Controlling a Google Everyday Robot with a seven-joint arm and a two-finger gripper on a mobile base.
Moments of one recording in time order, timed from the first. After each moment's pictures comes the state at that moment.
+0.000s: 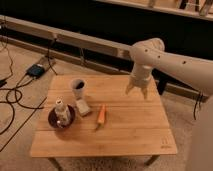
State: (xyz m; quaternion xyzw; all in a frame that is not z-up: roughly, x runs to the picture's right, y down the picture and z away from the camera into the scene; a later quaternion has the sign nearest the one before) arm 0.150 0.062 0.718 -0.21 0.28 0.77 0.53
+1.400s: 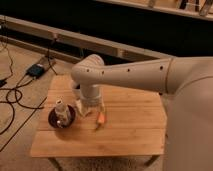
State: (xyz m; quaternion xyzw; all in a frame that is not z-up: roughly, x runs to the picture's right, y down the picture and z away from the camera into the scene) arm -0.083 0.097 0.707 -0.29 0.24 0.60 0.71
